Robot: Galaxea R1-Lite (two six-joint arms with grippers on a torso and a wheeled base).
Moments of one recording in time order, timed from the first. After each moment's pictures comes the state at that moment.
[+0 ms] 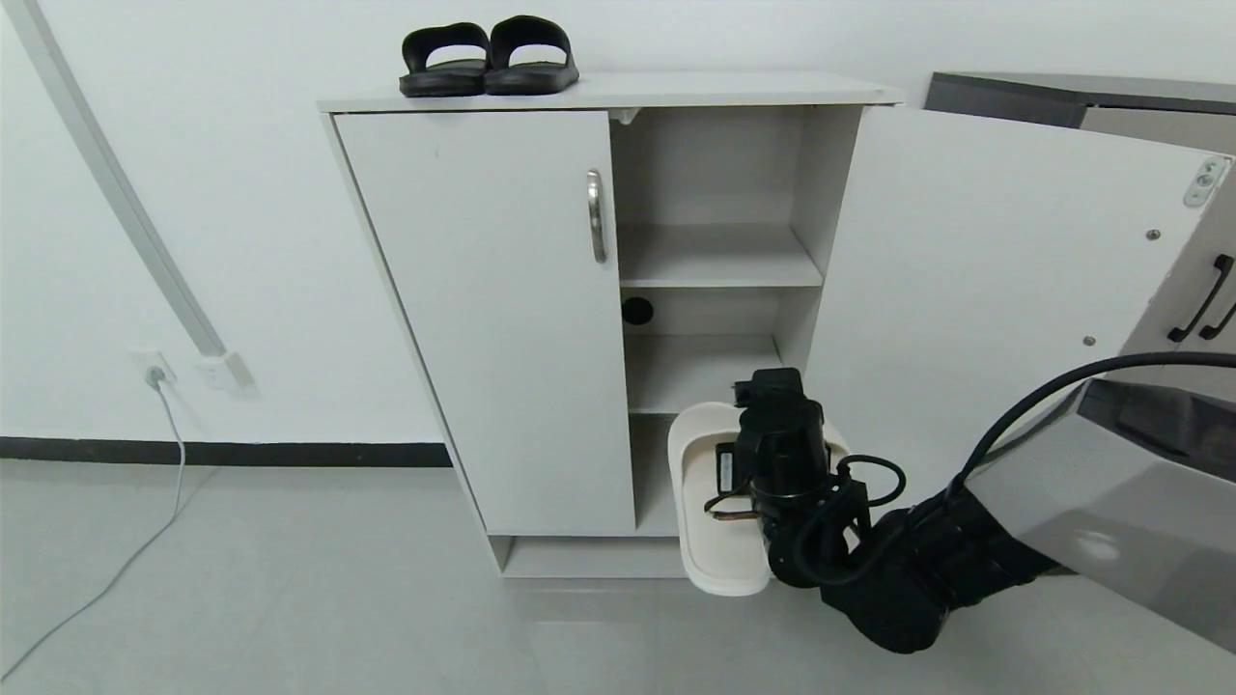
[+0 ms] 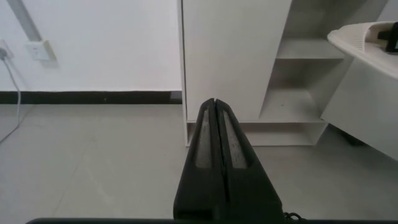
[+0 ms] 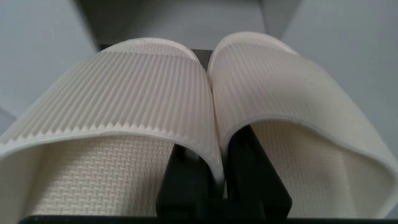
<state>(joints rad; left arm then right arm) 0.00 0.00 0.00 0.00 0.02 0.00 0.78 2.18 -1.06 -0.86 -0.75 0.18</state>
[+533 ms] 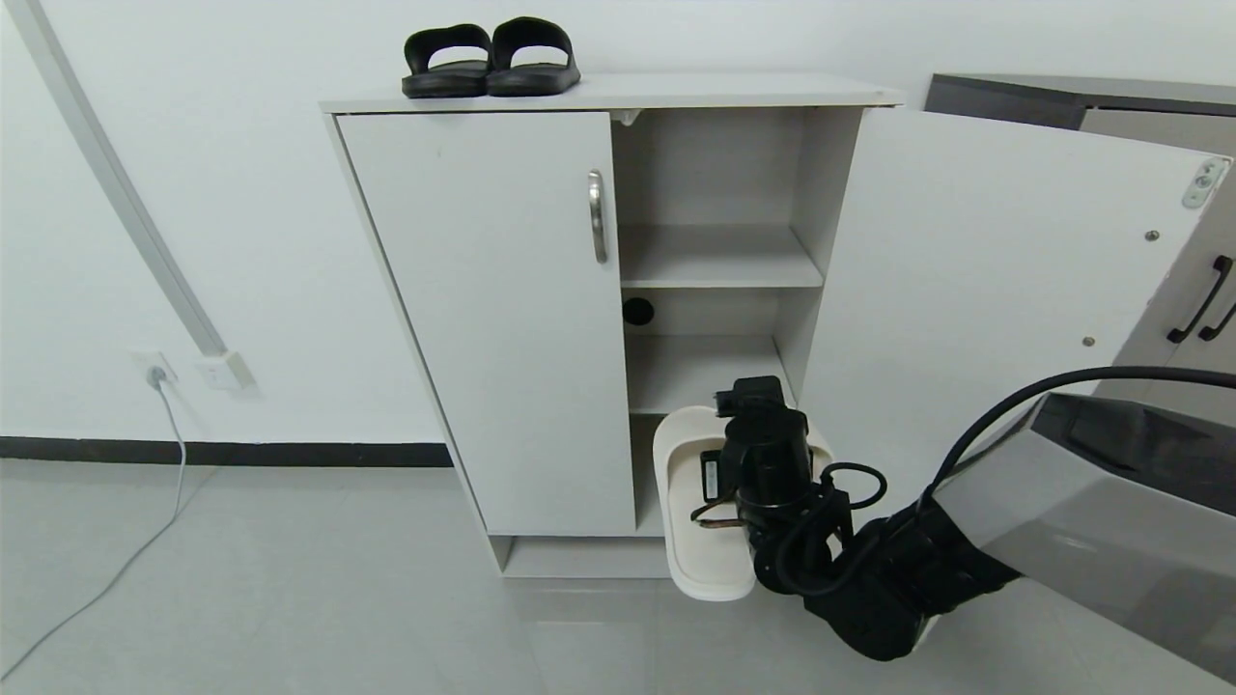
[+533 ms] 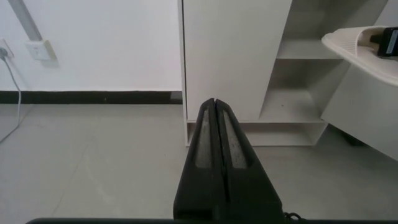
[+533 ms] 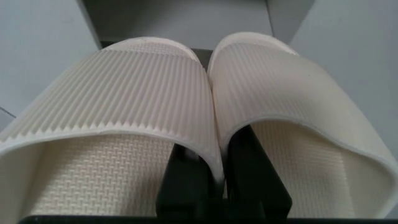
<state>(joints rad) 0.00 0.00 0.00 0.00 0.02 0.00 0.77 2.22 -1.09 -0.90 -0.73 0.14</state>
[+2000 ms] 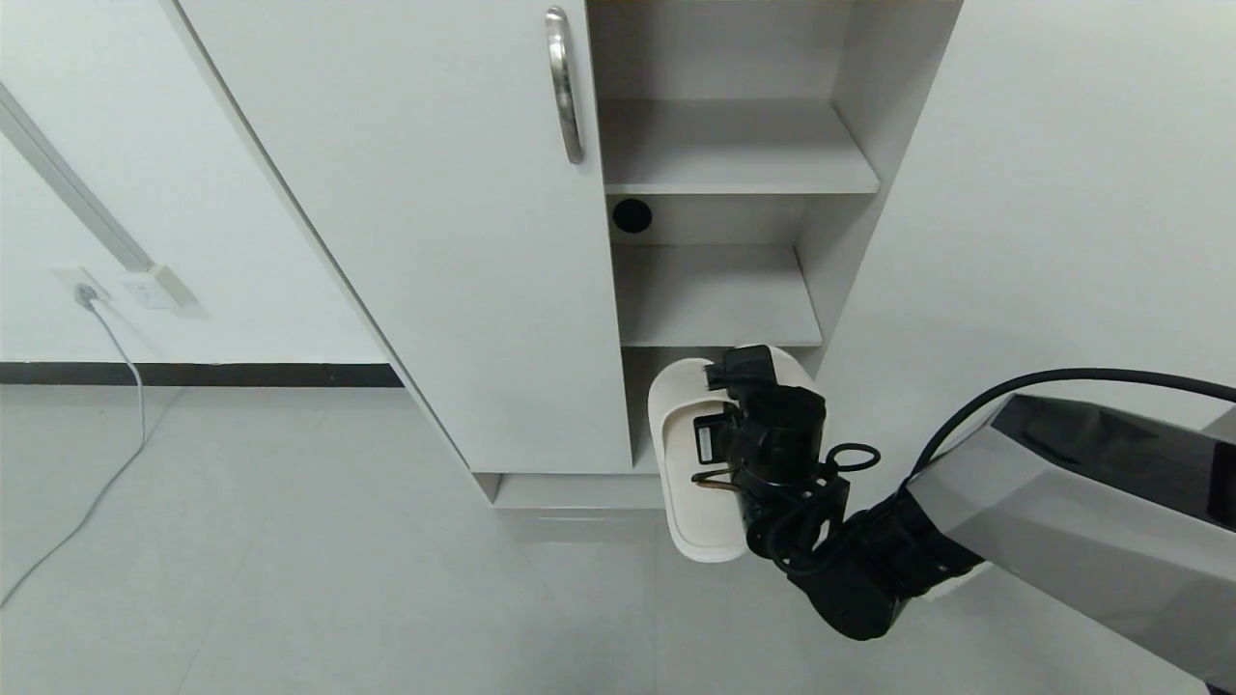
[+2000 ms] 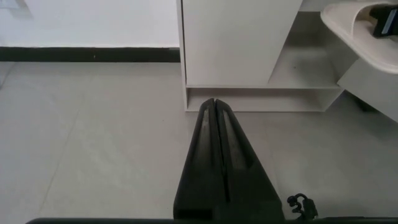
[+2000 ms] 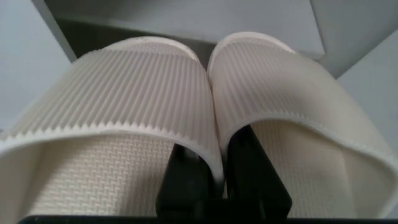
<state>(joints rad) 0.00 0.00 0.00 0.00 0.02 0.00 0.75 2.28 -1.15 -1.16 -0.70 -0.10</state>
